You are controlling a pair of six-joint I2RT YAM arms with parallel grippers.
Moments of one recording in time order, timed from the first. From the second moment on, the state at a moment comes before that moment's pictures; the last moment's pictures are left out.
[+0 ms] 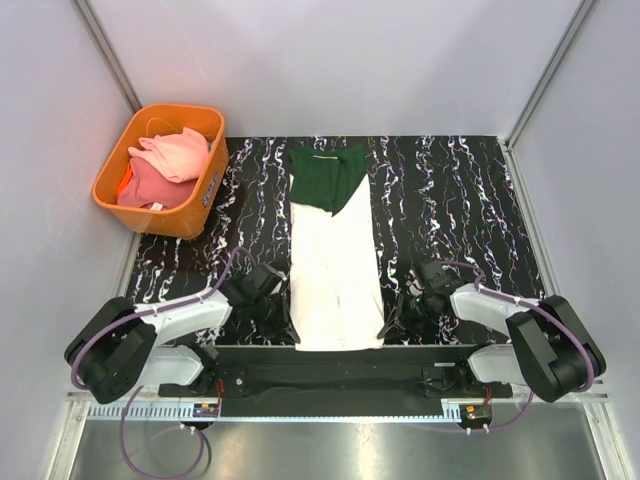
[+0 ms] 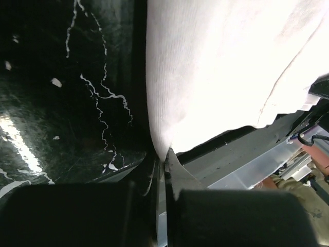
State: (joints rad) left arm -0.73 1.25 0.44 -0.35 0.38 -0.97; right arm 0.43 1.30 0.39 -0.33 -0.61 0.87
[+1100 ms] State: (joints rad) left arm -0.33 1.75 1.20 -0.50 0.33 -0.77; right arm 0.23 1.93 1.39 -0.59 -0.58 0.67
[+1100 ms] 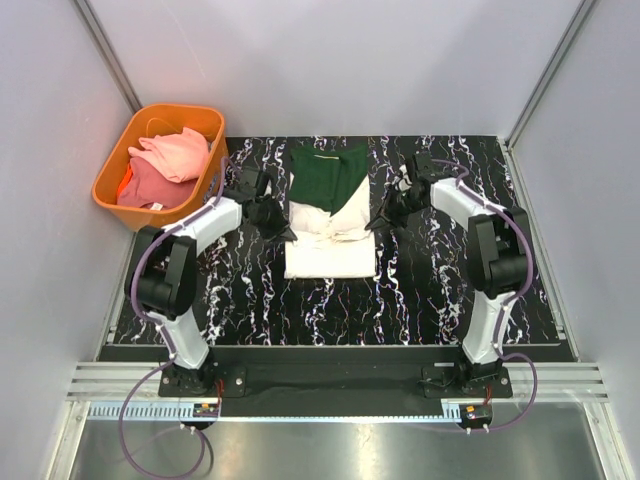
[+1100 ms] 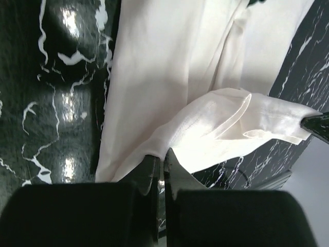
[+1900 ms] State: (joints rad) left arm -0.25 1.97 1.44 -0.53 0.34 -0.76; right arm 0.17 2.22 1.73 -0.72 -0.65 0.58
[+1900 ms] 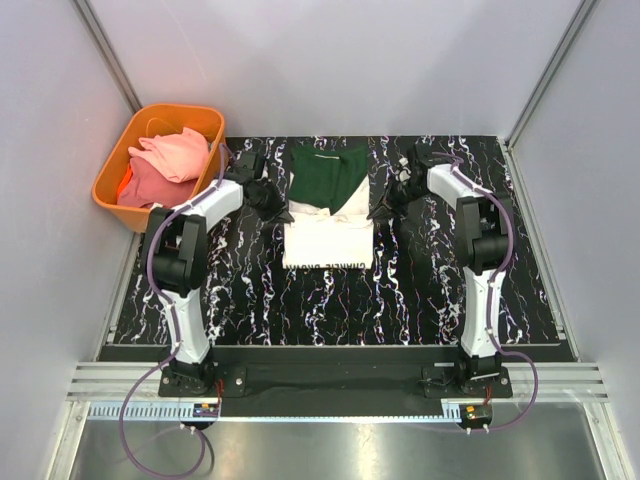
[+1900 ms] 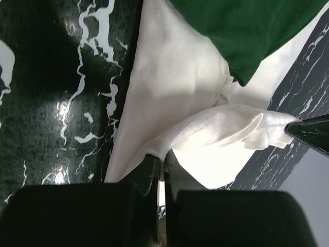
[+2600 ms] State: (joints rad) left arm -0.25 2.04 1.55 -0.55 0.35 -0.74; right arm 0.17 2.29 1.83 -0.75 -0.65 0.57
